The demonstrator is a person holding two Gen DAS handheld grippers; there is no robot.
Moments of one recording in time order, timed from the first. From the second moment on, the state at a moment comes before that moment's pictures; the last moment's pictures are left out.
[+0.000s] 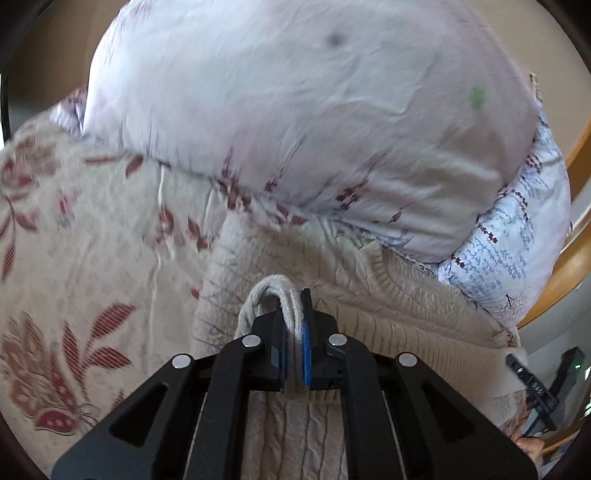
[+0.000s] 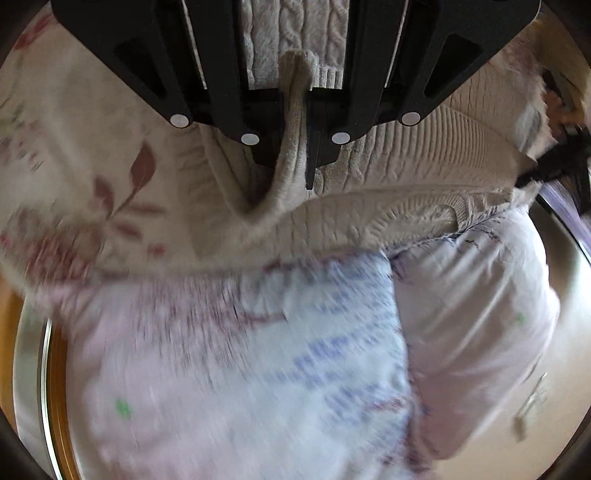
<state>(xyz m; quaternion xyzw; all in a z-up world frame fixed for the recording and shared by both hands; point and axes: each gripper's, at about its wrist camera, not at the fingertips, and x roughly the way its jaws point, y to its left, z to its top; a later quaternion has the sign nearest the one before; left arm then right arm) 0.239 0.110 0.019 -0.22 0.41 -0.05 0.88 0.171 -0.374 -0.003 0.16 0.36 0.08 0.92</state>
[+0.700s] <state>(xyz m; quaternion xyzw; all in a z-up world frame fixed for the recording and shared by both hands) 0.274 0.115 0.012 -0.32 0.43 -0.06 0.84 0.212 -0.410 -0.006 0.34 0.36 0.06 0.87</state>
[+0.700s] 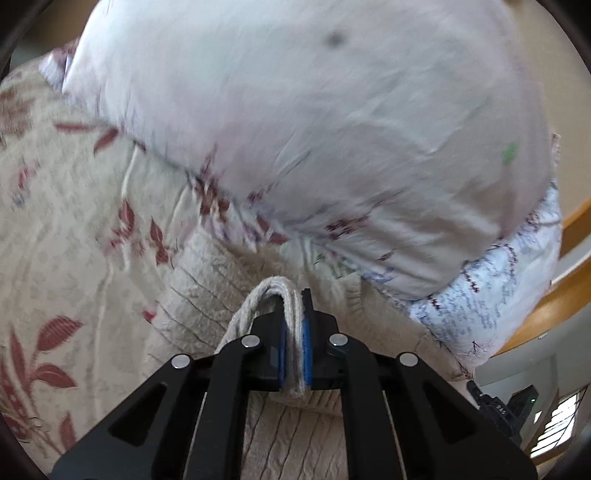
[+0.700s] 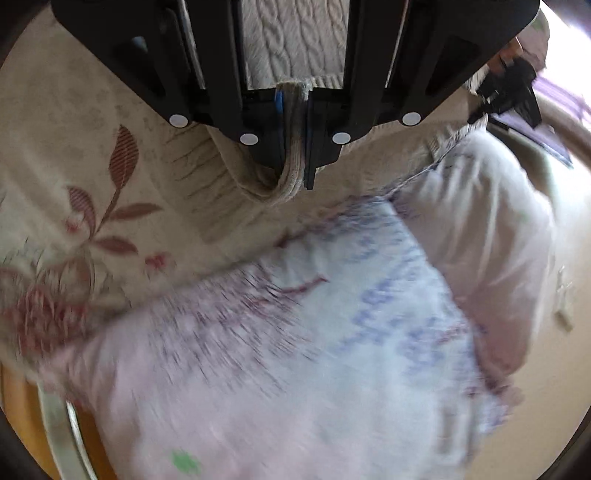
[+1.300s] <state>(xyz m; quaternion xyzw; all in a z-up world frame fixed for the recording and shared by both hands) 0.229 0.130 0.049 -0.26 0.39 -0.10 0.88 0.171 -0.421 0.027 0.28 0.31 0.06 0.90</state>
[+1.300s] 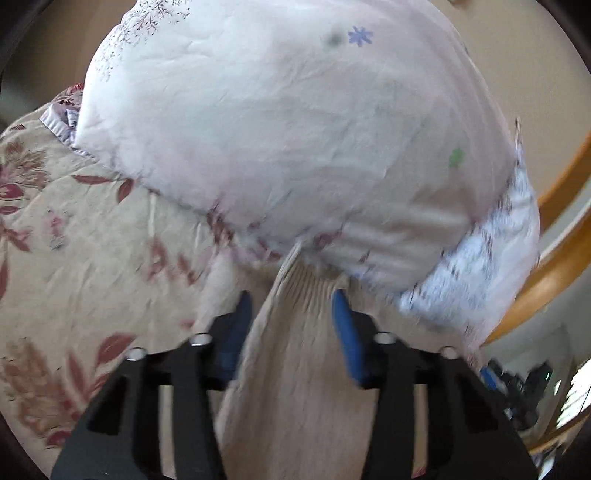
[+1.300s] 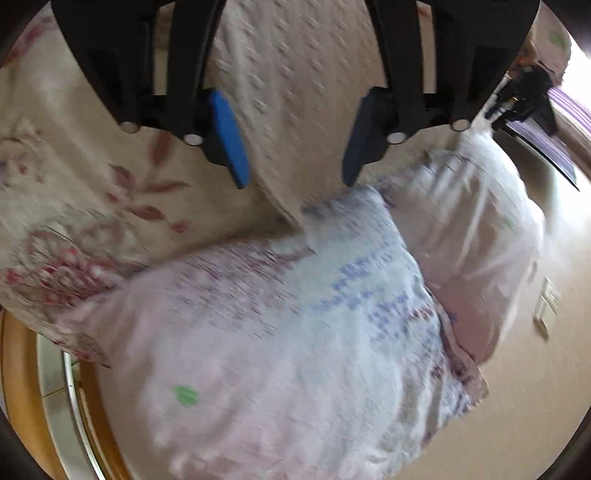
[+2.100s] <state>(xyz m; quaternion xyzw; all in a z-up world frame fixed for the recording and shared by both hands) 0.178 0.122 0.025 -0.13 0.42 -0.10 0.89 0.120 -0.409 0.014 0.21 0.35 0.06 0.91</state>
